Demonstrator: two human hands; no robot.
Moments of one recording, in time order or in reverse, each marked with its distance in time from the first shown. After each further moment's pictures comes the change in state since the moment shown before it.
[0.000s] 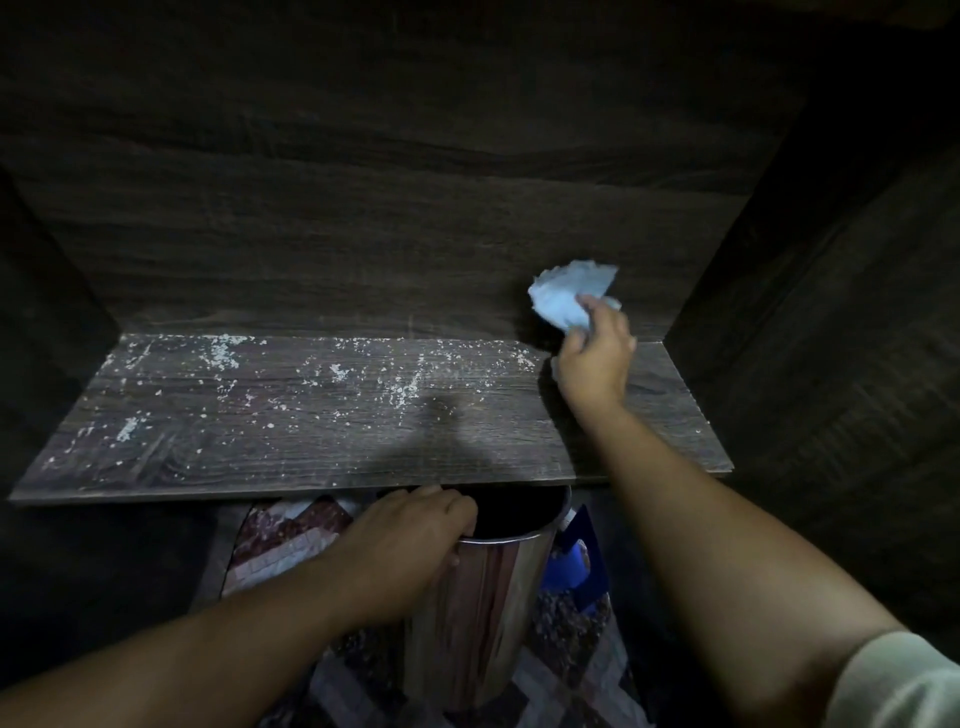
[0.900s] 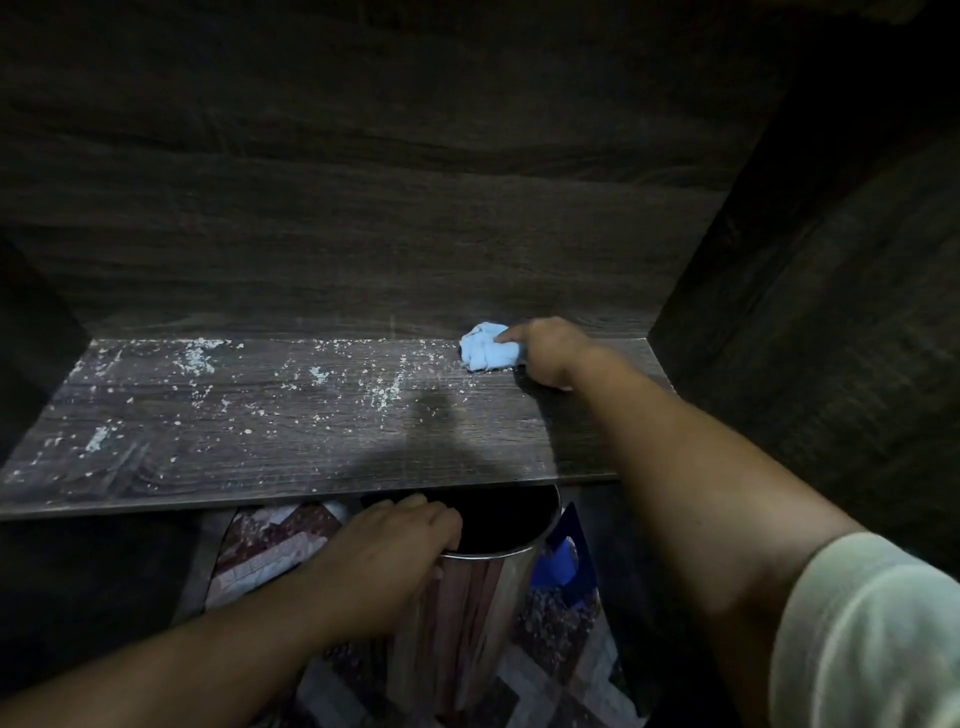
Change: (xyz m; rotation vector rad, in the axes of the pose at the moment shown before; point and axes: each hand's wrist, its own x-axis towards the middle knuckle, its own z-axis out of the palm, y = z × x) left_hand -0.005 -0.004 0.006 -0.046 0.023 0.082; right_hand 0.041 -0.023 -0.005 -0.750 -0.841 -0.293
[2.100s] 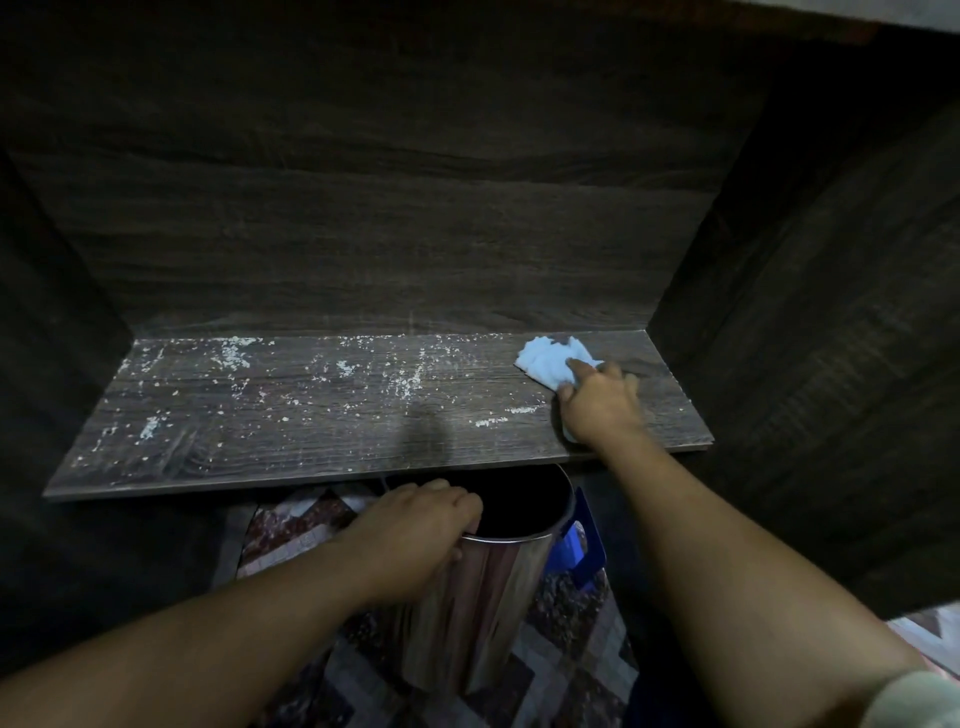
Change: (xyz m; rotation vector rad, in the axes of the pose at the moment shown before) left_hand -0.008 0.009 -0.013 0.100 -0.064 -0.012; right_hand -0.080 -0.008 0.049 0.122 0.167 0.454
